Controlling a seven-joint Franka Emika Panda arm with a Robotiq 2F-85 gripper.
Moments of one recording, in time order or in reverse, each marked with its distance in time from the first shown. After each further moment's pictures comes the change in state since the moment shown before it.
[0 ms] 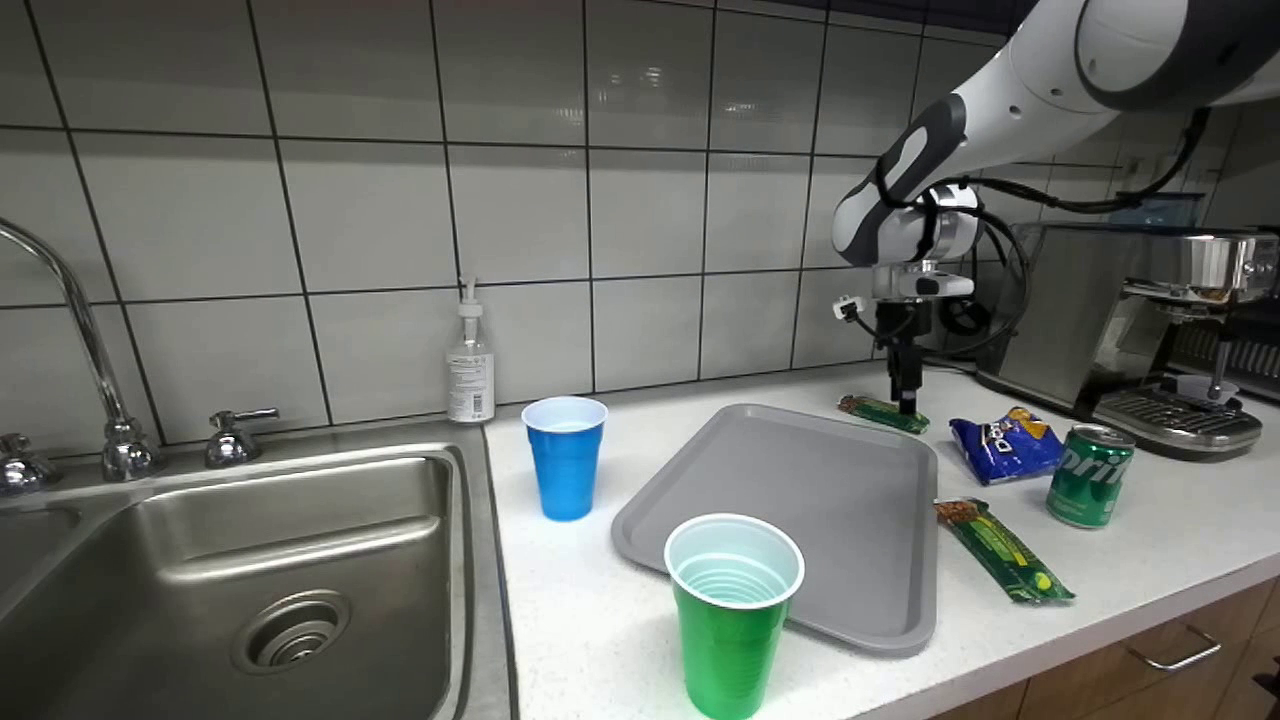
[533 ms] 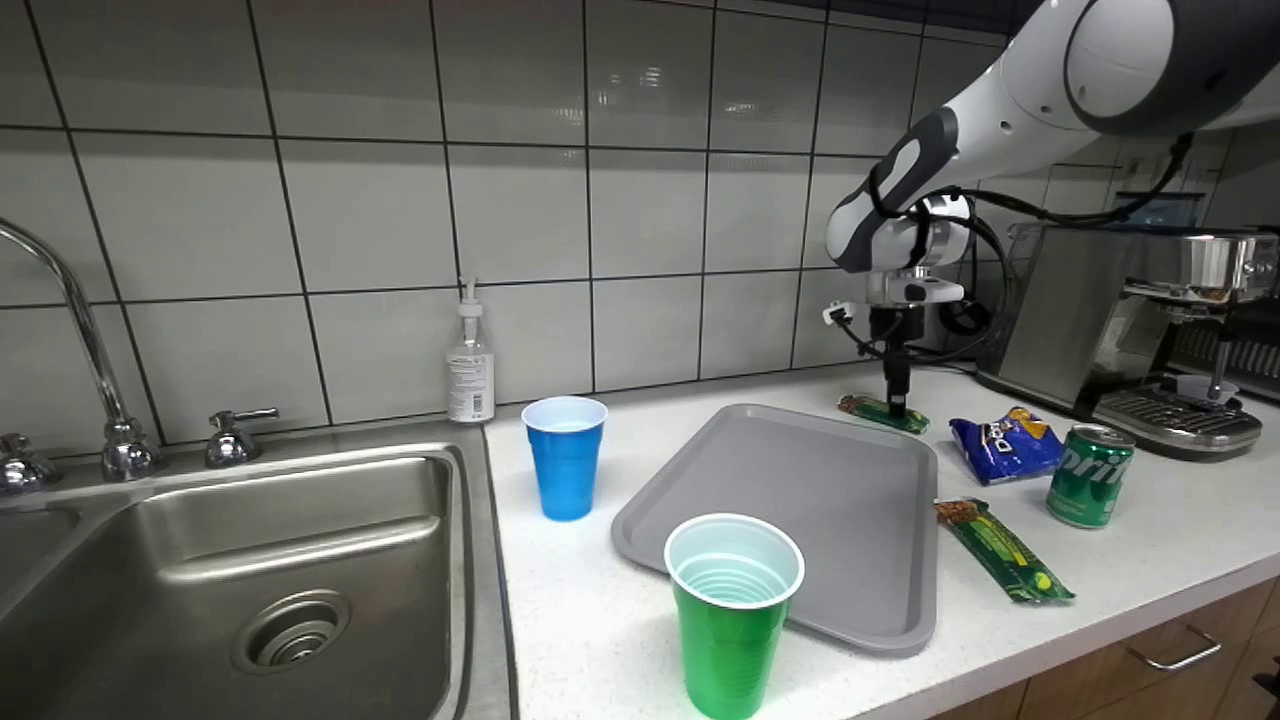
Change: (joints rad) arm 0.000 0.042 0.003 0.052 0.001 0.000 0.090
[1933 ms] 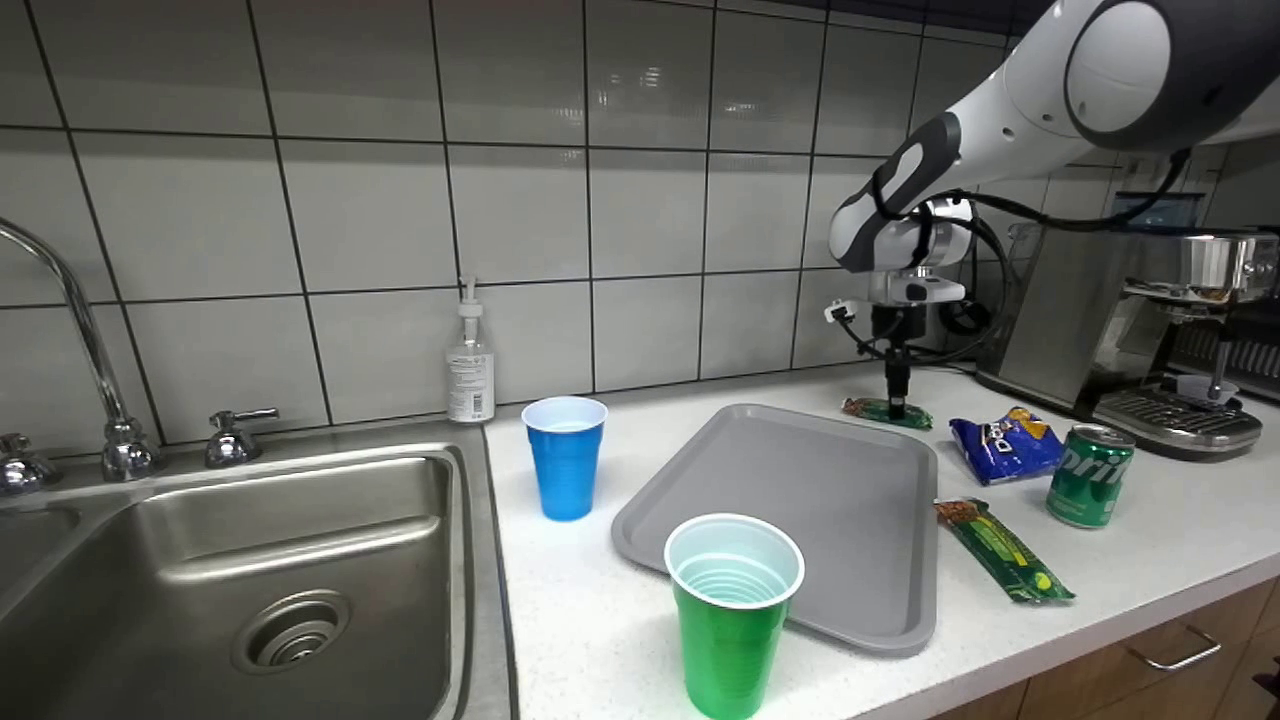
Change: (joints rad) arm -0.017 0.024 0.003 0.046 0.000 0.002 0.015
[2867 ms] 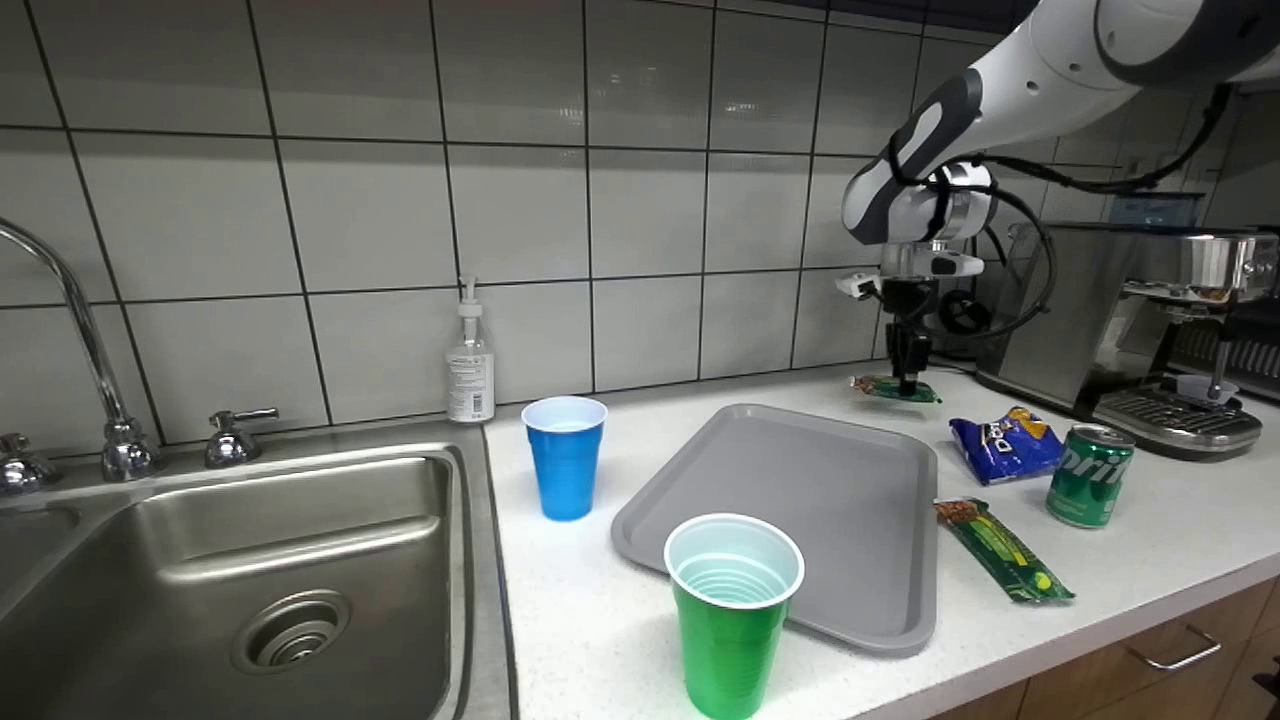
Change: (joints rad) arm -0.009 -0.114 0.009 -0.109 0.000 0.041 -0.298
